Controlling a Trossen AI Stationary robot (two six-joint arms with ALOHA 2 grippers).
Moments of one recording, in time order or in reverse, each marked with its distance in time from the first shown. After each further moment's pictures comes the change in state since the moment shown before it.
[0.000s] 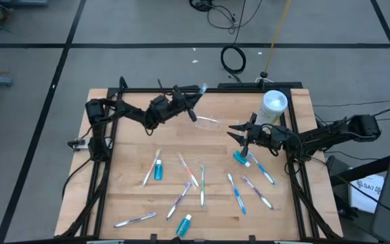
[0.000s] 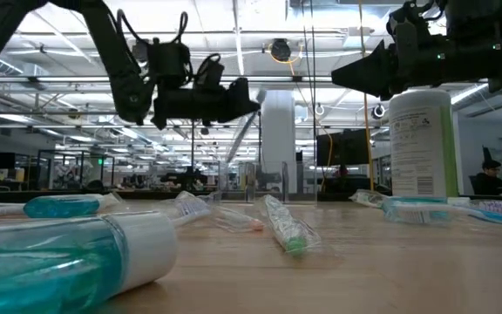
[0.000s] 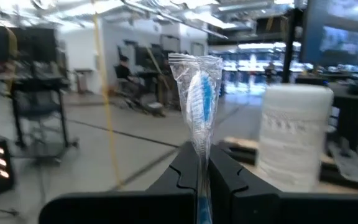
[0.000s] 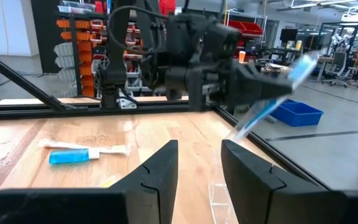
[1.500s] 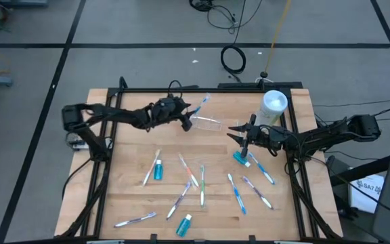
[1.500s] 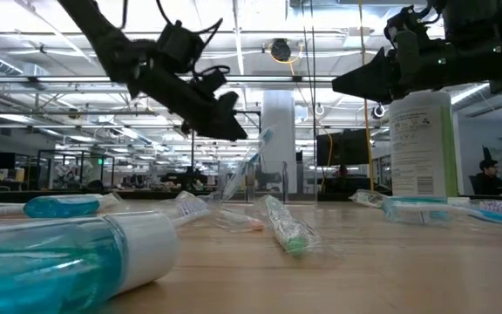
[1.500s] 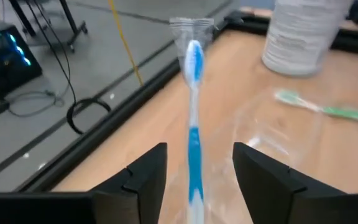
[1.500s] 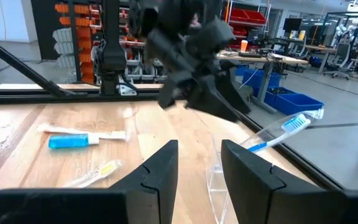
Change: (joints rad) left arm -0.085 -0.304 -0.002 -0.872 -0.151 -0.042; right arm 0.000 0.000 0.001 -0.055 0.000 0.000
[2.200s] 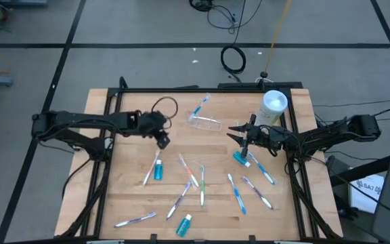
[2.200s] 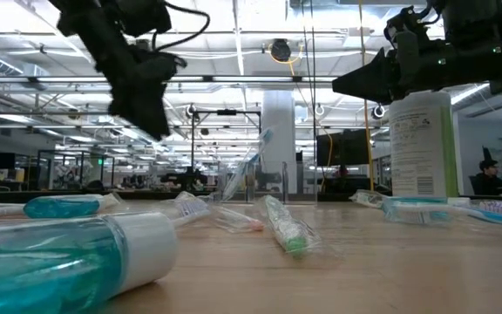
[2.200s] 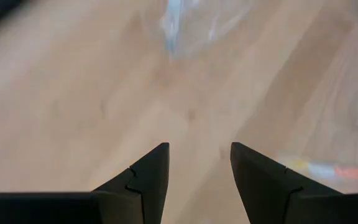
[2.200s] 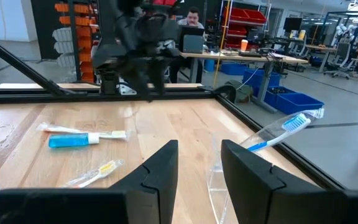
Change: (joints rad) left arm -0.182 -0.368 0.000 -0.929 0.006 -0.434; right arm 0.000 0.000 0.000 -0.003 0.000 0.000
